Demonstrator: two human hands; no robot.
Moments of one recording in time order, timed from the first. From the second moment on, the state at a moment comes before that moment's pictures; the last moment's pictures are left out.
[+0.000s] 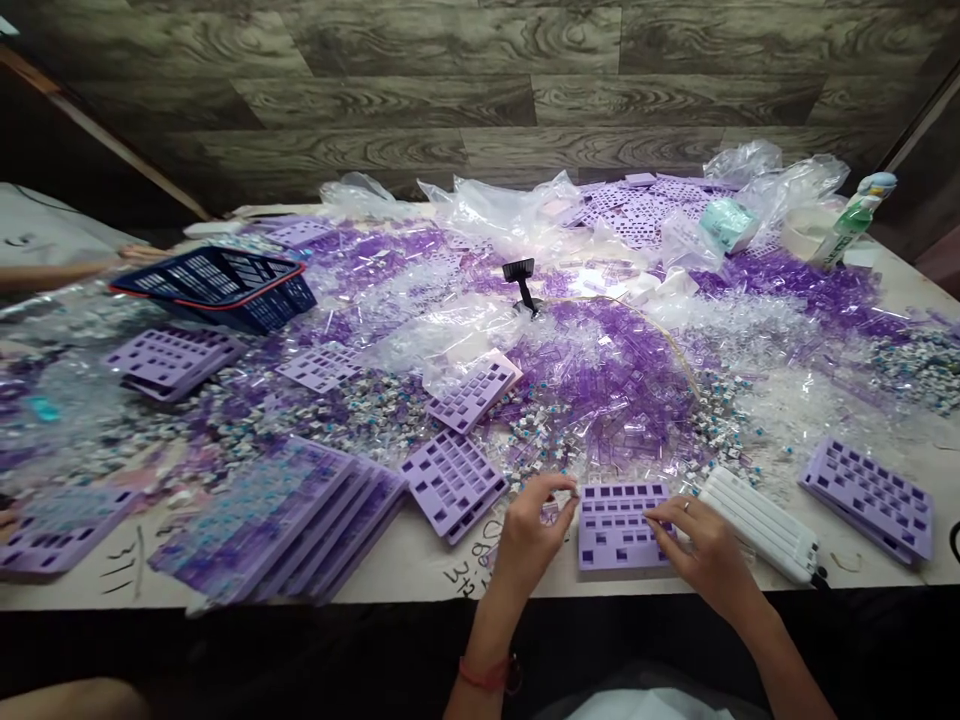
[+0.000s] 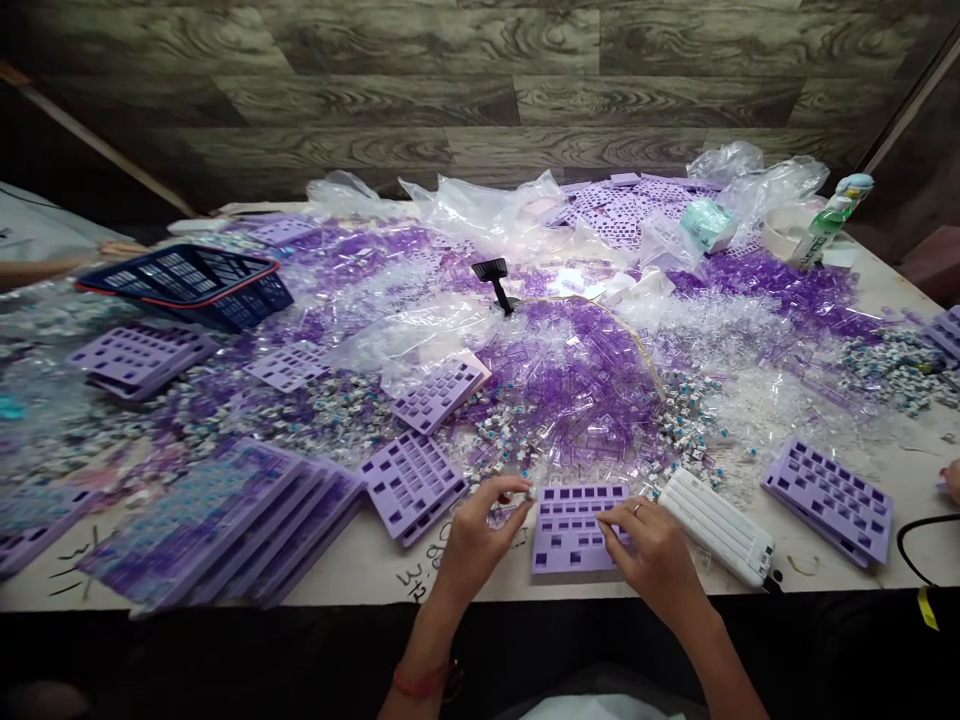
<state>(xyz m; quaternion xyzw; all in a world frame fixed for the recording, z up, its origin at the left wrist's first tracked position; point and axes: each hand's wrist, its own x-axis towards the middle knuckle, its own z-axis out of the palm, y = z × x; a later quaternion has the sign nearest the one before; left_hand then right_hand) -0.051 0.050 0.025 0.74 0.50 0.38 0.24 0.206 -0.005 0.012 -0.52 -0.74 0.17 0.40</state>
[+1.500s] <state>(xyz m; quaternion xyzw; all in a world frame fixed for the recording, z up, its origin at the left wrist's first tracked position) -0.015 0.031 -0.014 0.71 0.51 0.44 0.20 0.155 0.036 -0.008 -0.57 -0.72 0.16 0.36</state>
